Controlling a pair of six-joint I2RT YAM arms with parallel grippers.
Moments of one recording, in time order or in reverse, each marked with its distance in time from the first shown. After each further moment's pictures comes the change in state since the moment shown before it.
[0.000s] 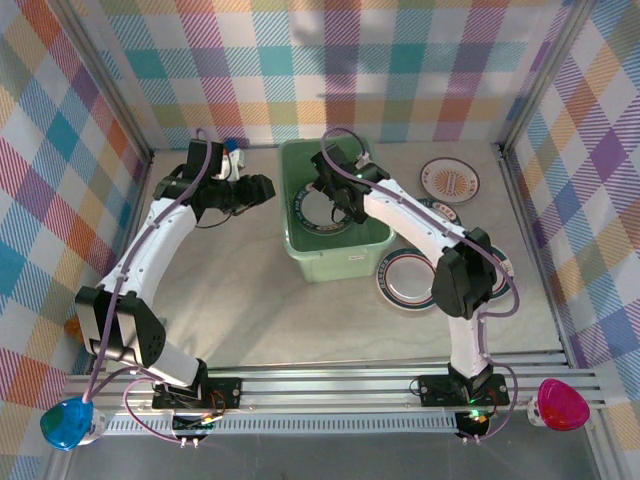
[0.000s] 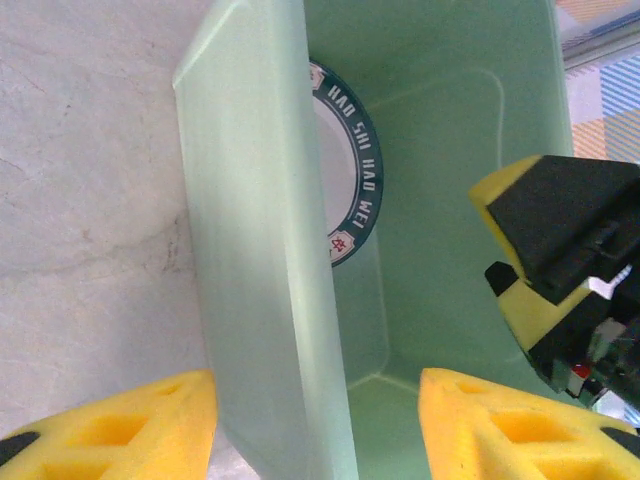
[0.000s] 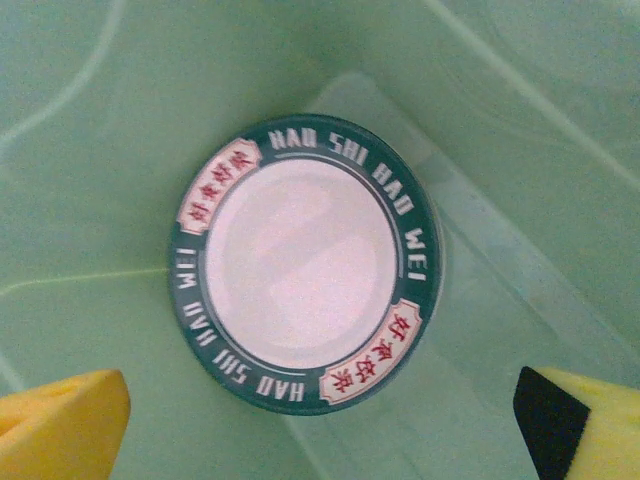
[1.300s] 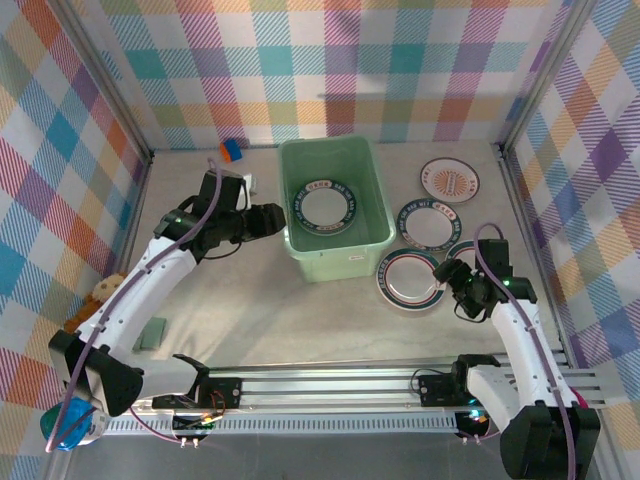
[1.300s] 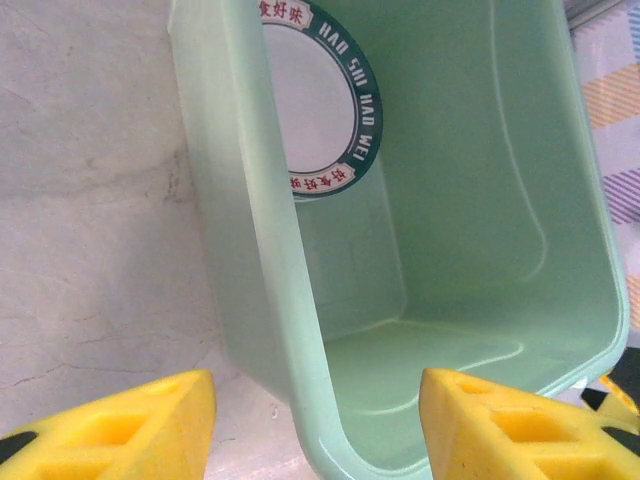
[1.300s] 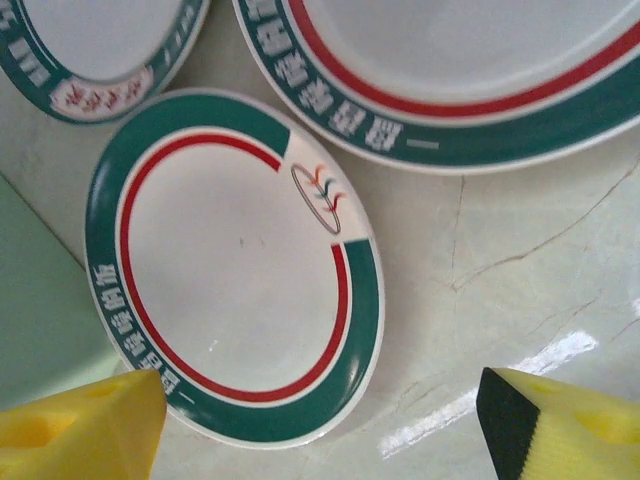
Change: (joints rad) left arm -0.227 -0.250 -0.187 -0.015 -0.243 -0.063; right arm -0.722 -1.078 -1.233 0.037 -0.547 -0.395
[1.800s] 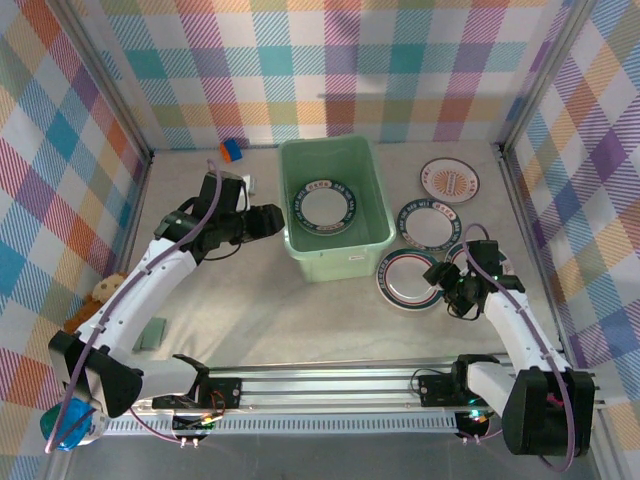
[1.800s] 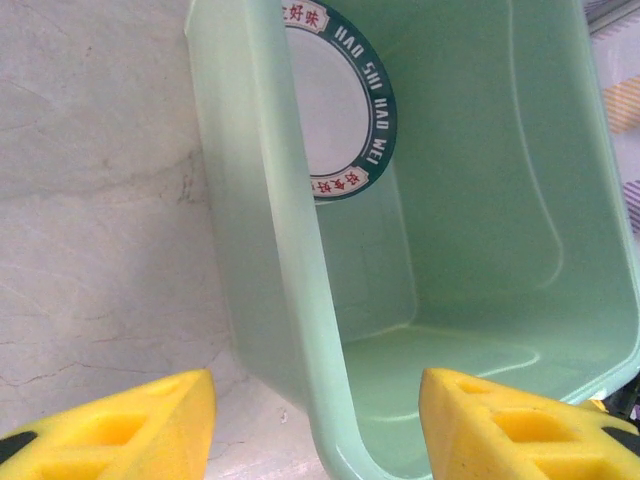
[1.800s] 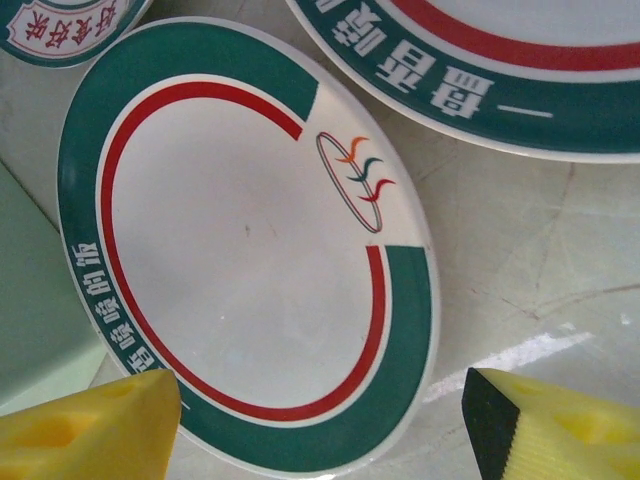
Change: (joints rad) left arm 0.000 0.008 -0.015 0.007 -0.018 -0.008; right arm -0.005 0.146 -0.076 0.190 -0.109 -0.025
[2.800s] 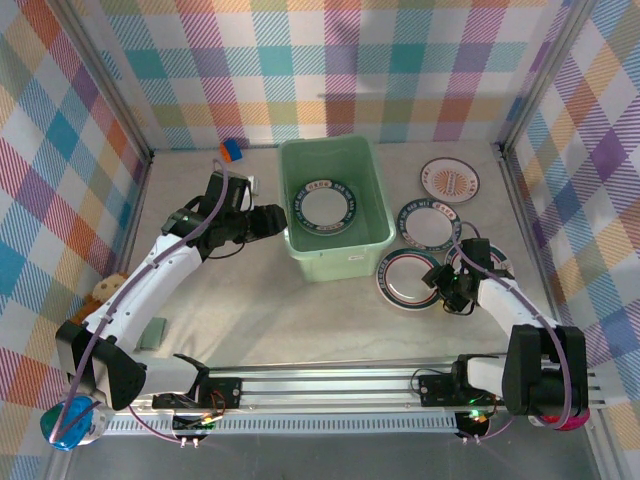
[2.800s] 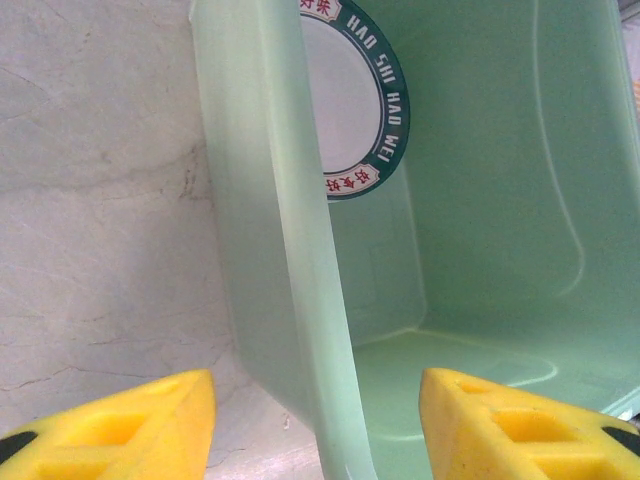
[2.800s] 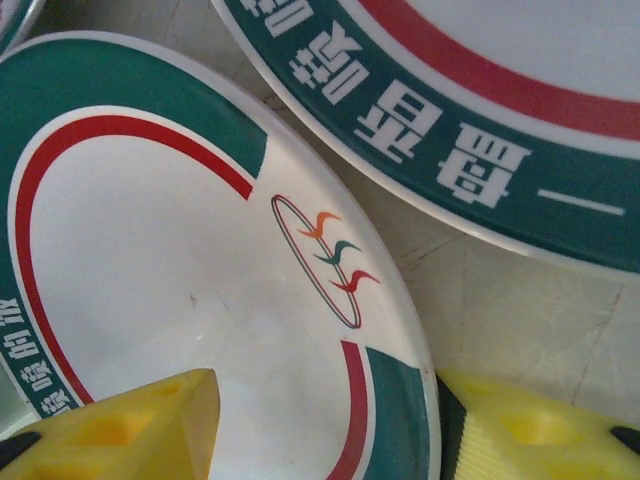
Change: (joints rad) left arm -0.001 0.033 -0.009 0.023 0.000 -0.009; right arm -0.001 0.187 -0.034 0.167 0.003 -0.021
